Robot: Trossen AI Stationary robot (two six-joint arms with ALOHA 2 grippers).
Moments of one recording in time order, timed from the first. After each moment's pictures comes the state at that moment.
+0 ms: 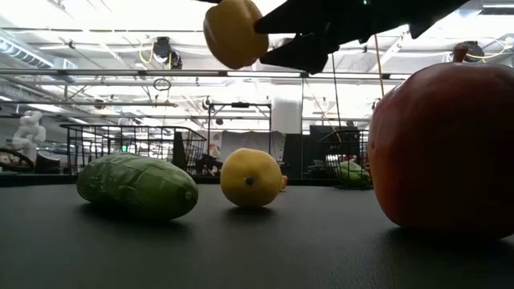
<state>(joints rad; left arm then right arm) -0.30 1.28 0.99 -0.12 -0.48 0.41 0.16 1.52 0.83 0.45 0.21 0.09</state>
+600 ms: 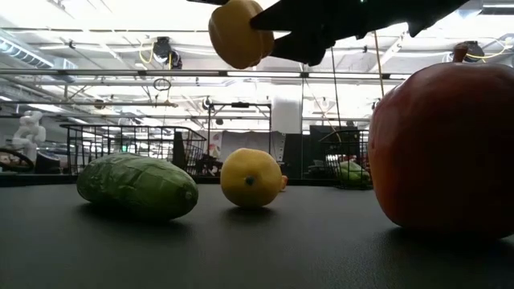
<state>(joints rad) -0.30 1.29 0.99 -0.09 -0.49 0.35 0.16 1.52 0.83 0.51 0.25 0.00</state>
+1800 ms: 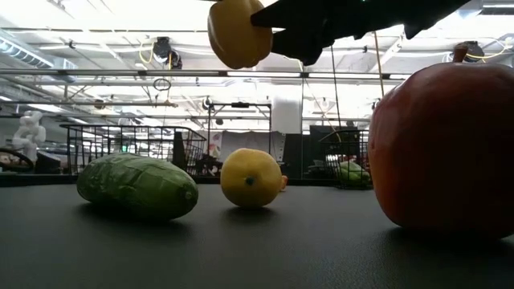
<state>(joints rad) -0.29 1.32 0.99 -0.06 -0.43 0.40 0.16 1.53 0.83 0.52 0.15 -0.01</state>
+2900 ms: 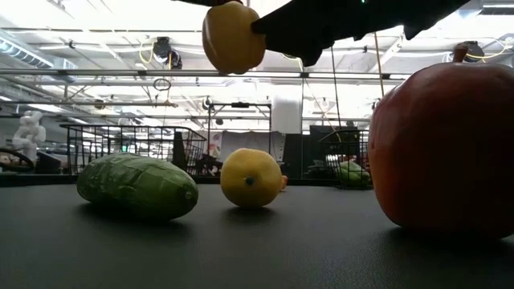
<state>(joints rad) -0.29 1.32 0.99 -0.09 -0.45 0.40 0.14 1.52 0.83 0.52 0.15 -0.01</state>
